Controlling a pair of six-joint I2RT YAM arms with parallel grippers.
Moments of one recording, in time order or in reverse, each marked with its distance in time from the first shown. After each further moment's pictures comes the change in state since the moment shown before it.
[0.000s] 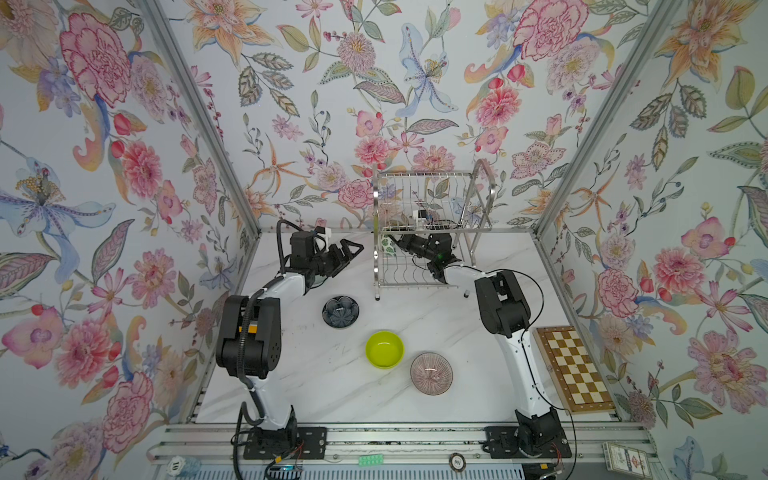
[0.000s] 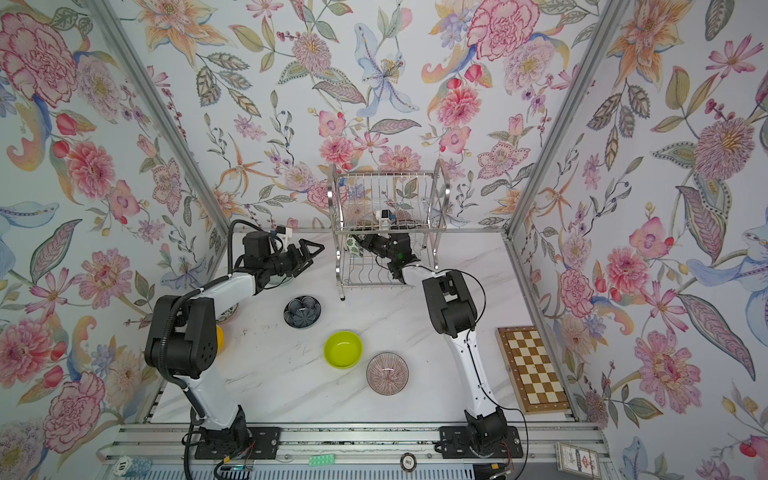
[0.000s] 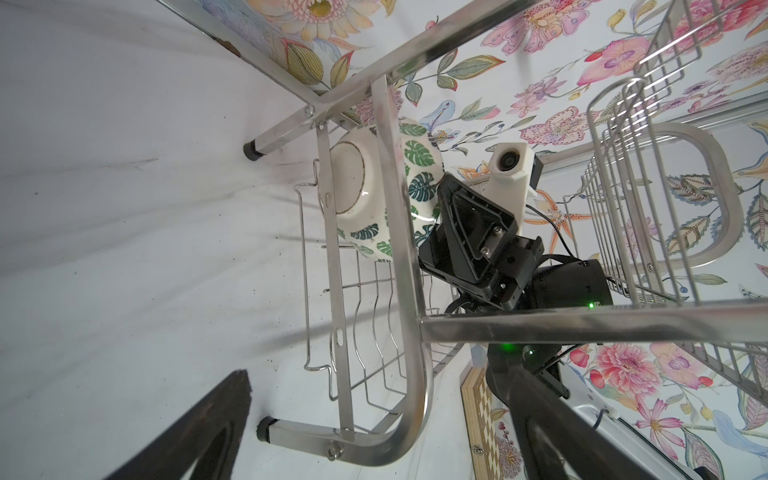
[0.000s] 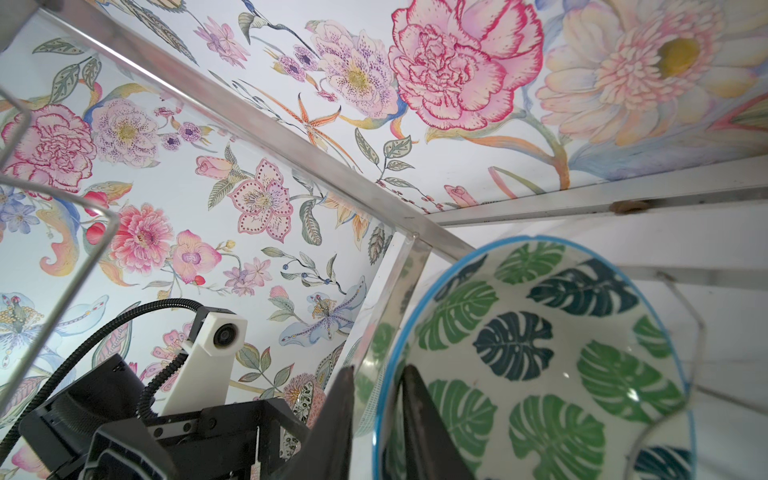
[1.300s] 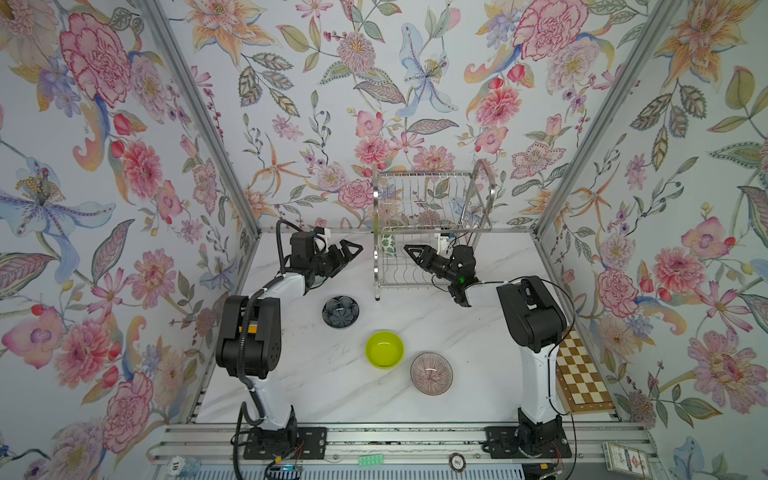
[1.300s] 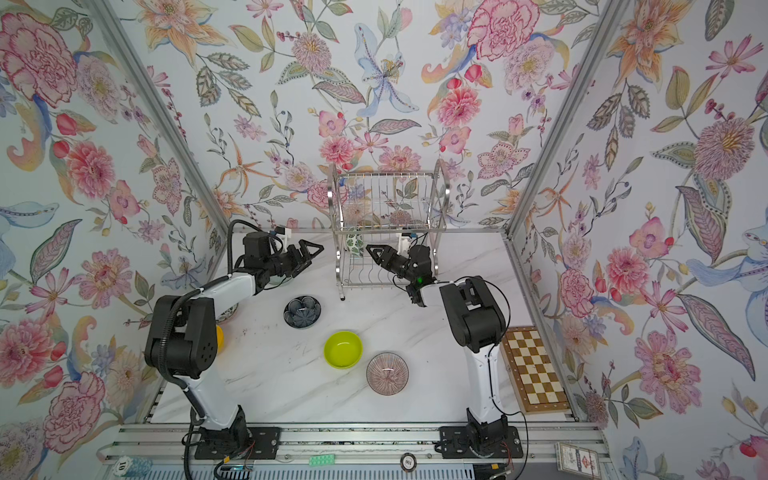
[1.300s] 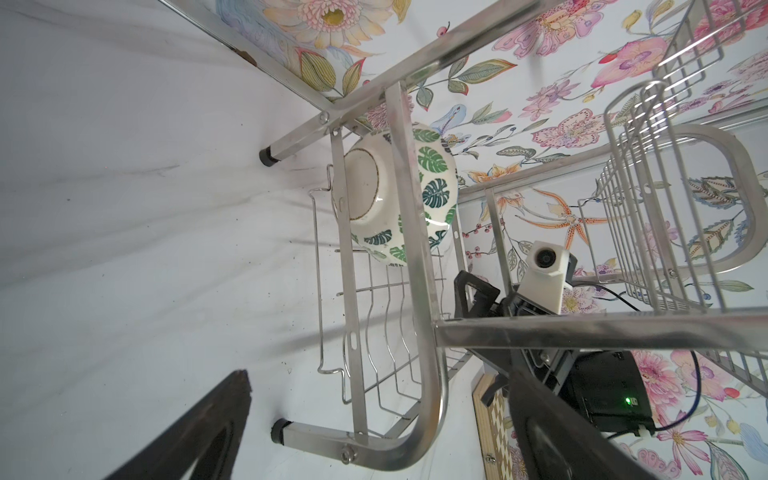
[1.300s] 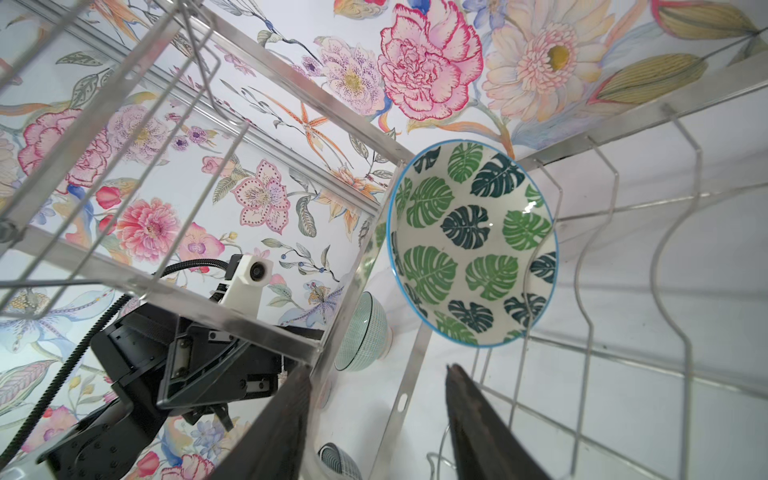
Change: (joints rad) left arm 0.005 0.000 0.000 -0.016 -0.034 0.026; right arm -0.042 -0.360 -0.643 0.270 0.062 -0.020
